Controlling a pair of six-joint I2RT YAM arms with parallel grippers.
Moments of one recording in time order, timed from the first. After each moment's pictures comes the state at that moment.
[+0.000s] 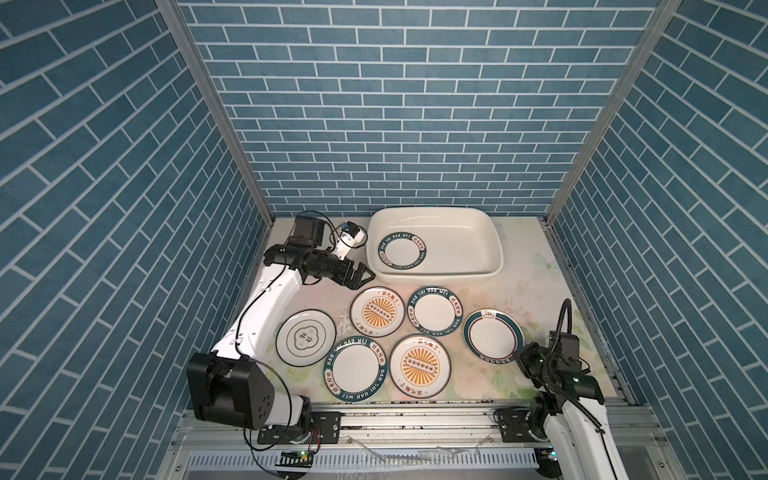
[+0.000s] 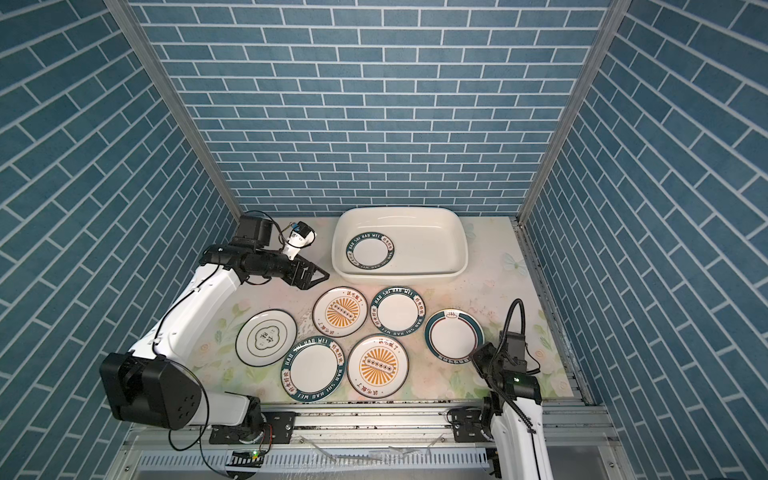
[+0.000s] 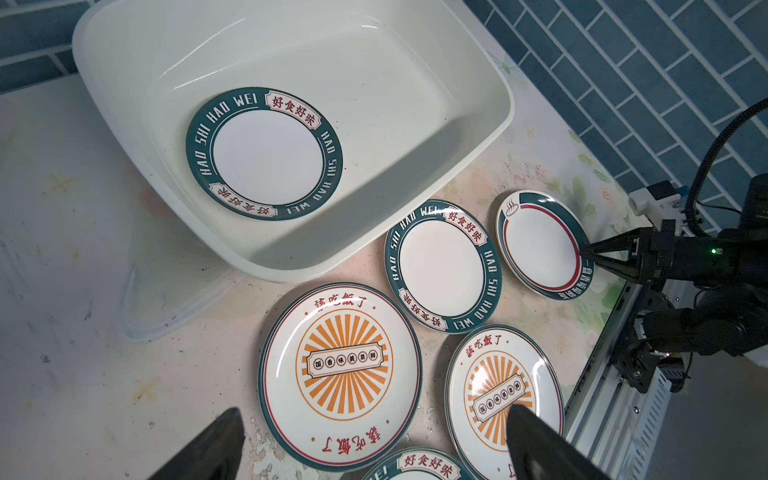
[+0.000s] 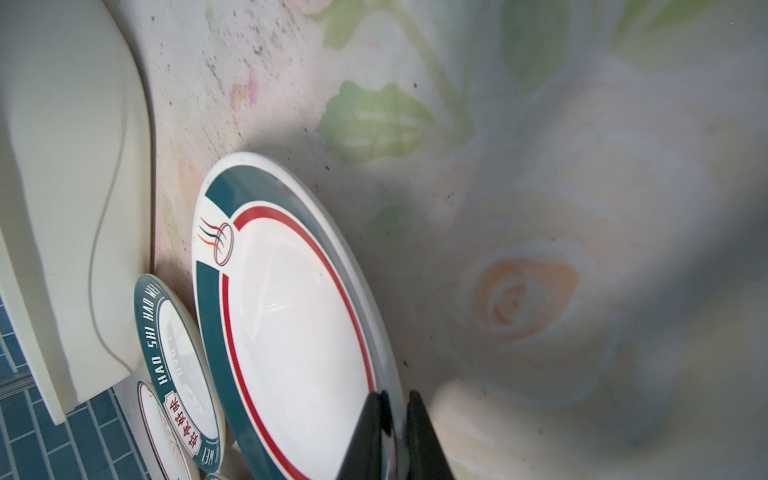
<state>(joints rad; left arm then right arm) -0.17 1.42 1.34 -0.88 0.60 0.26 -0.10 0.45 0.21 -0.73 -0.29 0.91</state>
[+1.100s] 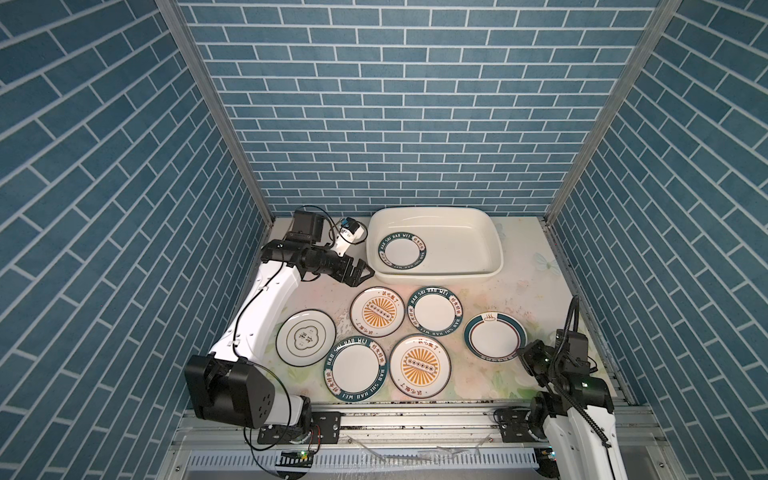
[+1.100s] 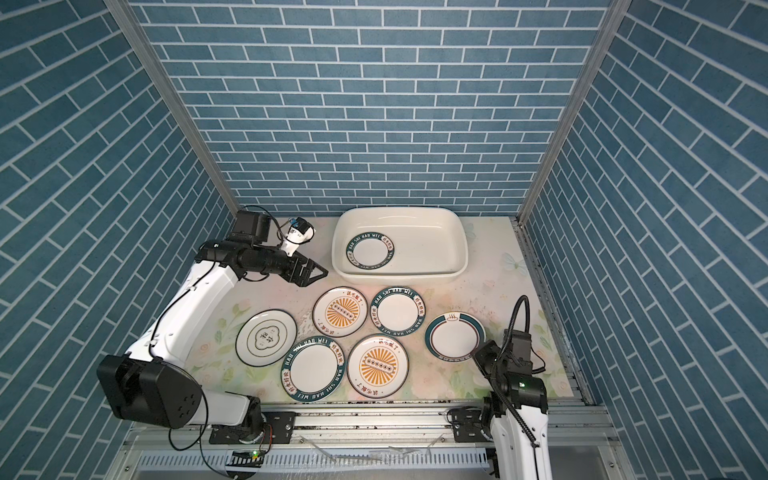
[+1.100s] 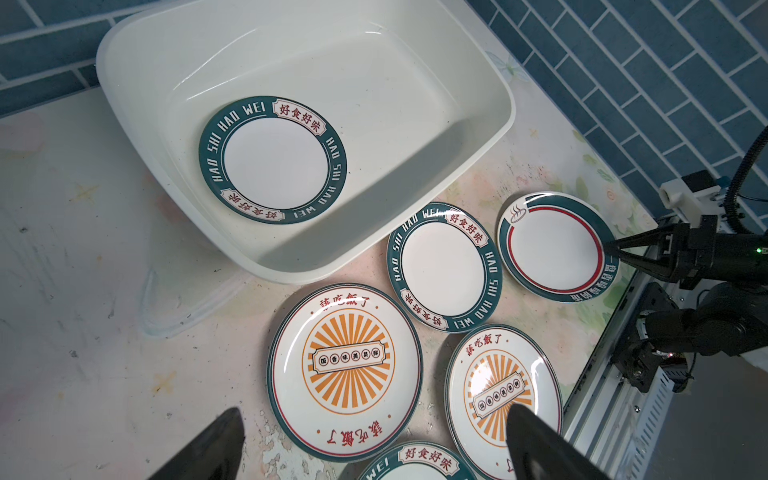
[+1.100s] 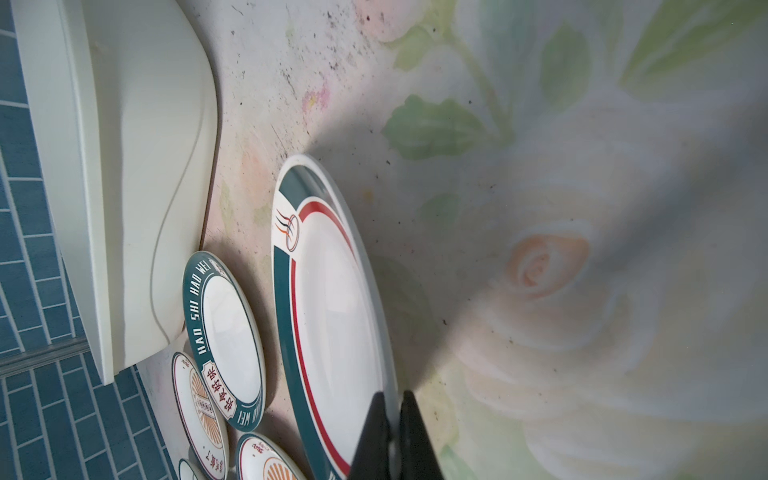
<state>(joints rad) -0.18 1.42 1.41 -0.94 0.57 0.27 -0.10 0.39 0.34 -0.88 -0.30 0.86</state>
